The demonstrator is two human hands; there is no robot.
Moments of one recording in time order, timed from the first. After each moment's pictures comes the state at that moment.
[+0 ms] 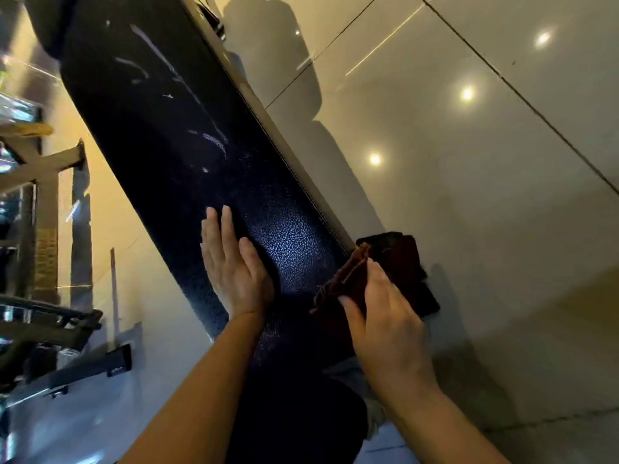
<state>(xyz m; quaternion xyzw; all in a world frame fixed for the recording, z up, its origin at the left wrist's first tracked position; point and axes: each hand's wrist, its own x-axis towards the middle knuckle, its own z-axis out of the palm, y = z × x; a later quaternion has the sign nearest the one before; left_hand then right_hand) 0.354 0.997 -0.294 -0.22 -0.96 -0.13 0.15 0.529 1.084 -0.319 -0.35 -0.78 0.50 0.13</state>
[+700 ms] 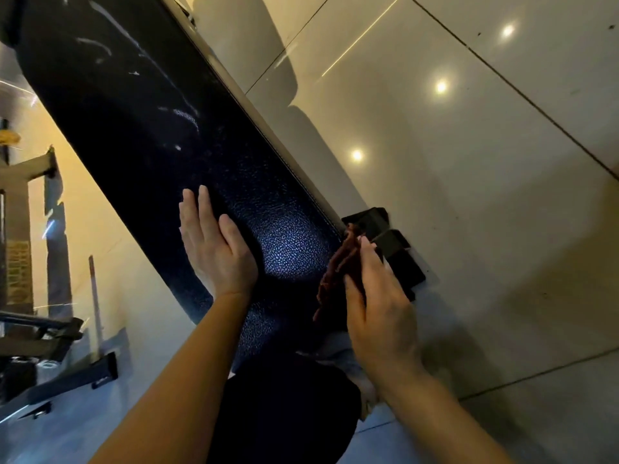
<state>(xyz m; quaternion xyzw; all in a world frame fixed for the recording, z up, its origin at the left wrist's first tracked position) 0.355 0.994 -0.296 -0.23 -0.95 -0.15 0.16 0.544 1.060 -0.328 -0.38 -0.67 0.59 0.23</state>
